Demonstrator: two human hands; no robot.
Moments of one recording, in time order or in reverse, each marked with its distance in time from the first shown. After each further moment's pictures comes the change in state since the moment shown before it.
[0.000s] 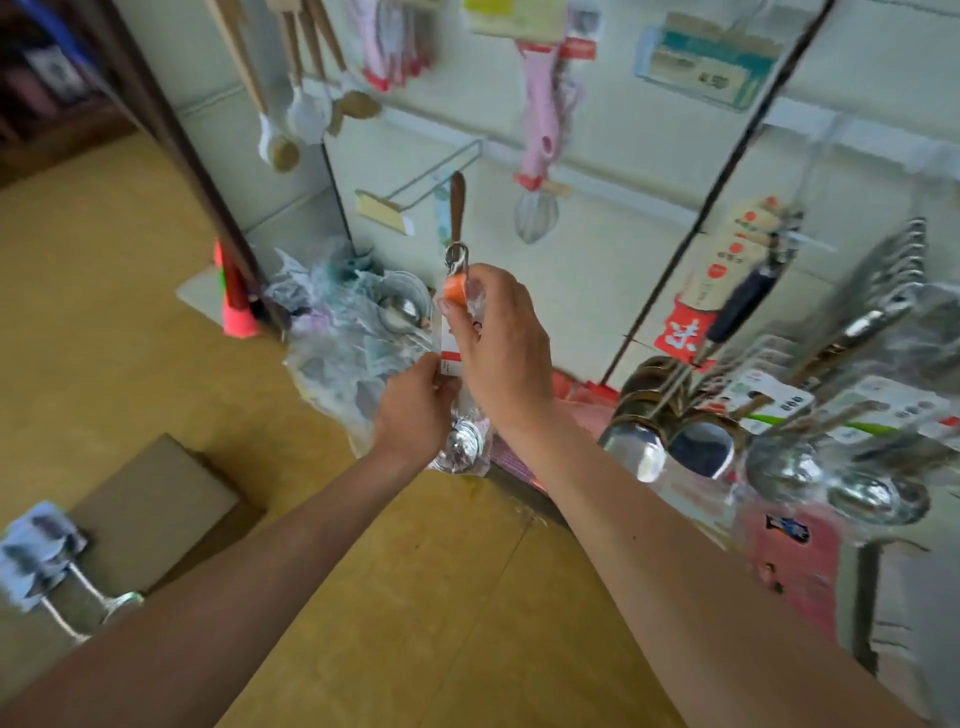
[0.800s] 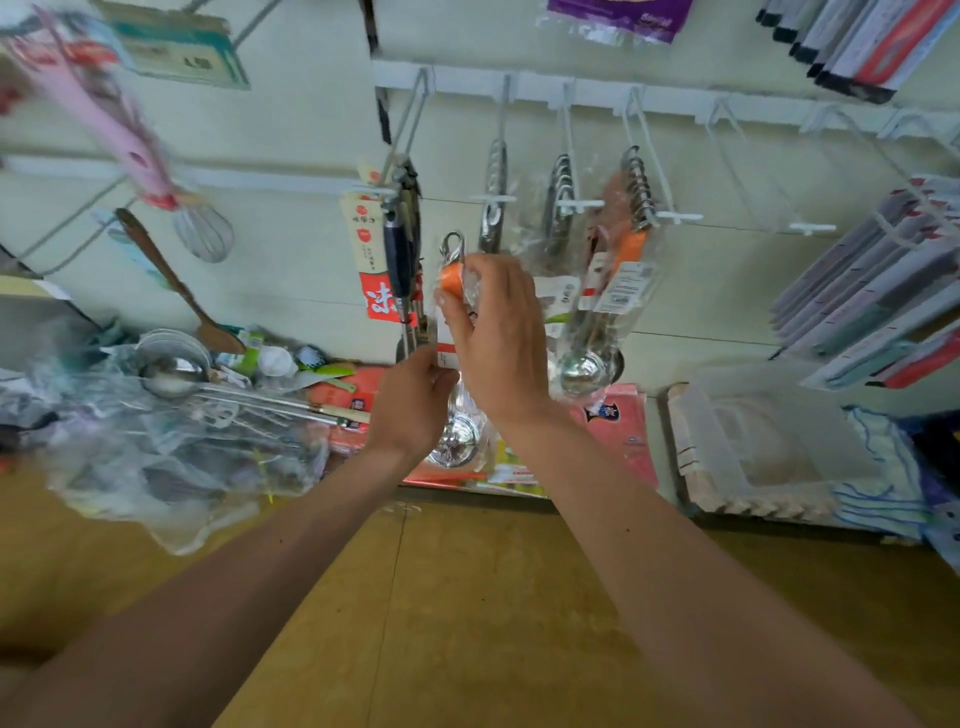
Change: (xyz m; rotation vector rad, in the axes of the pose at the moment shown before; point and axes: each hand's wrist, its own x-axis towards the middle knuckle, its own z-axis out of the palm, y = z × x) left_hand -0.063 0.185 0.174 -0.126 -0.398 0.326; right_hand -0.069 0.126 -0.232 -0.357 0.370 0.198
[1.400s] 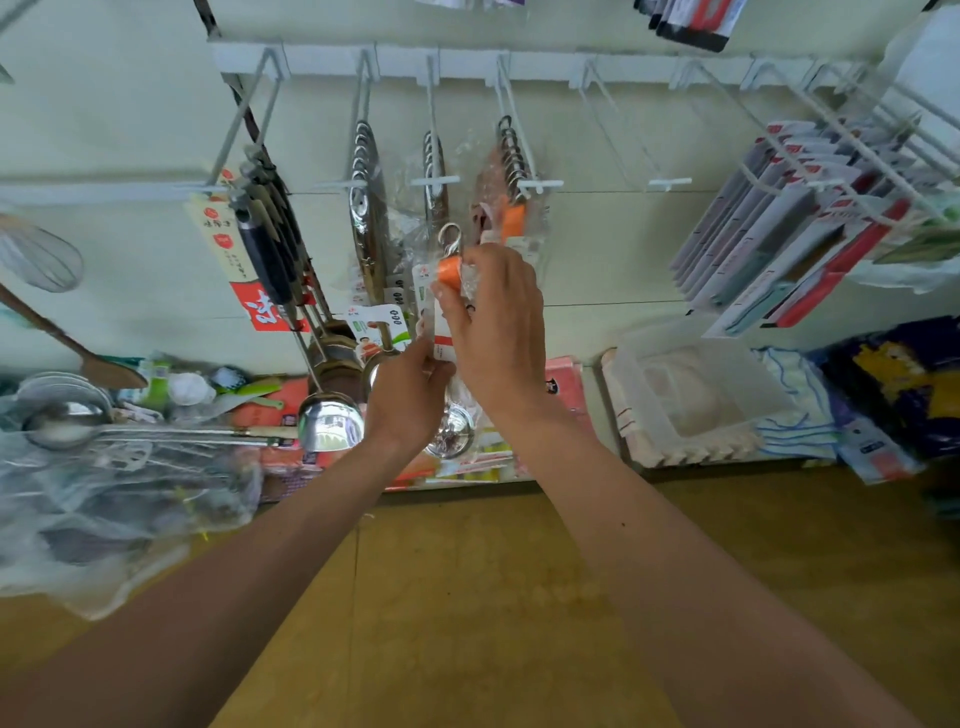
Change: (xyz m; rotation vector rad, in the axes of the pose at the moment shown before) left_hand 0.017 0.037 0.086 0.052 -0.115 0.072; right_hand -0.005 0.066 -0.063 -0.152 0.068 0.166
